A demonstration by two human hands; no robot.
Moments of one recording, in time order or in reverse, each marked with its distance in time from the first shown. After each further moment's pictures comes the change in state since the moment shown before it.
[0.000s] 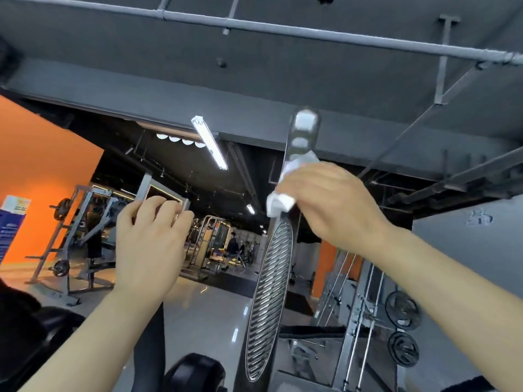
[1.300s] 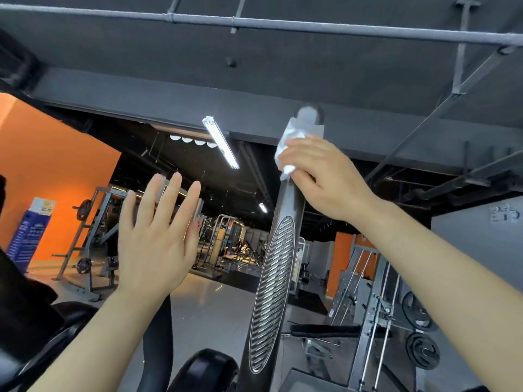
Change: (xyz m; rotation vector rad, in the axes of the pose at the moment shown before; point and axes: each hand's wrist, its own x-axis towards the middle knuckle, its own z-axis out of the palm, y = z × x) left_hand -0.007 0.000 -0.002 0.019 0.041 -0.034; right_hand 0.013 0.042 0.029 0.094 -0.006 0.193
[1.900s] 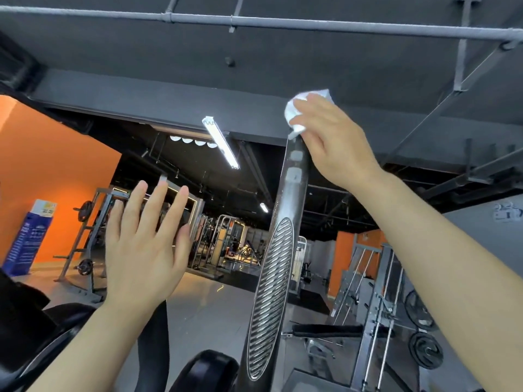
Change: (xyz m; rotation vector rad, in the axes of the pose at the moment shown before) left_hand -0.011 -0.002 -0.002 -0.099 0.035 -0.058; right_hand 0.026 0.024 -0.007 -0.094 0.172 0.093
